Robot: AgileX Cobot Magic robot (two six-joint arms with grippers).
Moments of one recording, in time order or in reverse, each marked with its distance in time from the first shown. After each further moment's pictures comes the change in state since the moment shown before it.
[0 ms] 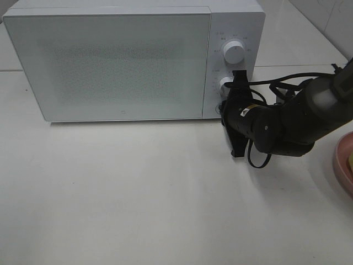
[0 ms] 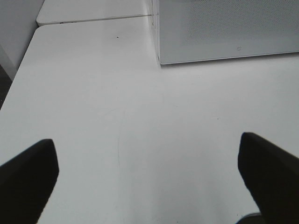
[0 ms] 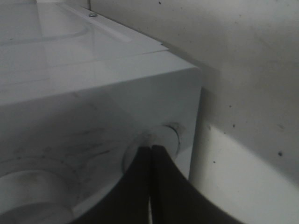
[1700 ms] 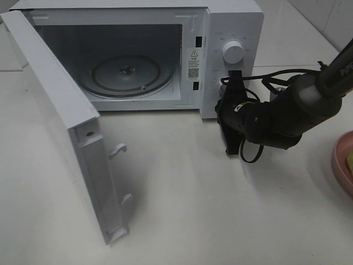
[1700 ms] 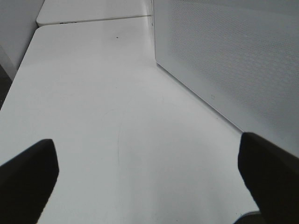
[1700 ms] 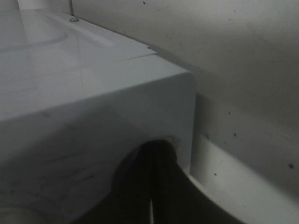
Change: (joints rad) left arm 0.000 0.000 0.000 0.000 0.000 0.000; right arm -0.018 0.061 -0.111 0.054 0.084 -0.020
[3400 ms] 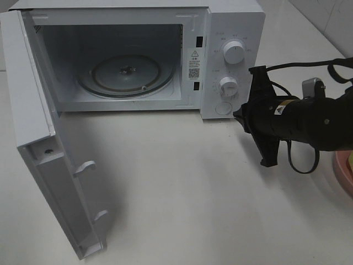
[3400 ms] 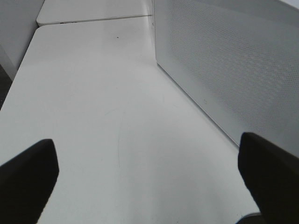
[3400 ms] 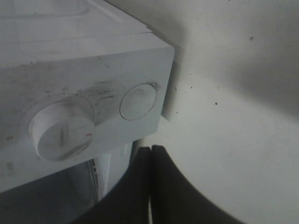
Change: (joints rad) left arm 0.000 0.000 0.000 0.000 0.000 0.000; right arm -0.036 -0.378 0.310 -0.257 0.180 0.008
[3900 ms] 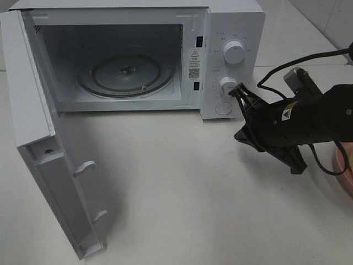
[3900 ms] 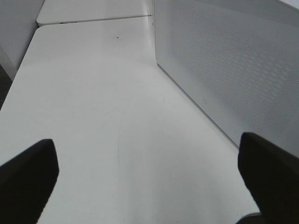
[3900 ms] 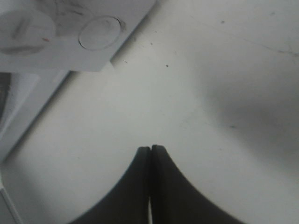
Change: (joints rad) left arm 0.000 0.000 0.000 0.000 0.000 0.000; right arm 0.000 -0.105 0.001 -0.165 0.326 -0.303
